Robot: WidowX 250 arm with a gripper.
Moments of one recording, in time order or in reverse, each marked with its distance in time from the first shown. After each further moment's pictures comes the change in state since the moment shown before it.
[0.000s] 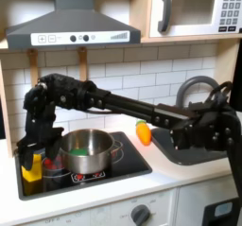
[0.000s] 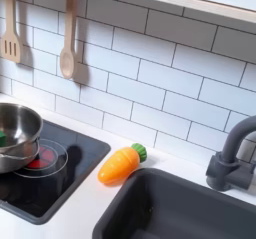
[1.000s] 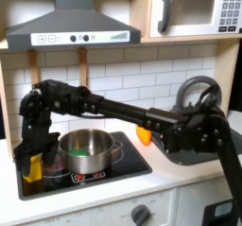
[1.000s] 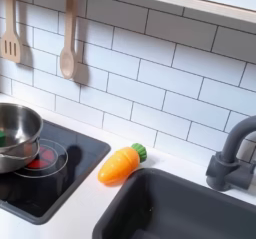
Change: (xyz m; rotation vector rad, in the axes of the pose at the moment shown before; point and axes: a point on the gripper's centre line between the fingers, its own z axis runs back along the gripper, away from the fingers) arm 0.004 0.001 -0.014 0.000 0.031 0.015
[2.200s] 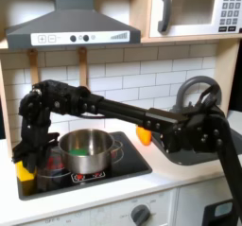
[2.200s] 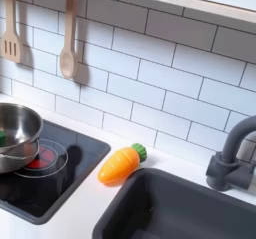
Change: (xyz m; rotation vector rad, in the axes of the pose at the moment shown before) arm 0.002 0.001 -0.001 0.008 -0.013 -0.015
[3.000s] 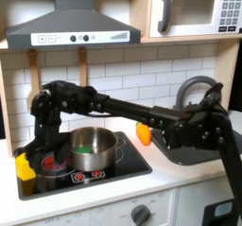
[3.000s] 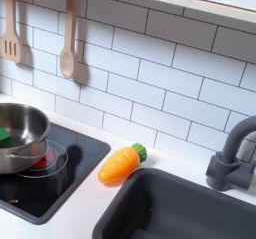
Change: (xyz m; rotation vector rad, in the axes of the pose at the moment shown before) arm -0.005 -0.031 -0.006 -0.045 0.038 -0.103
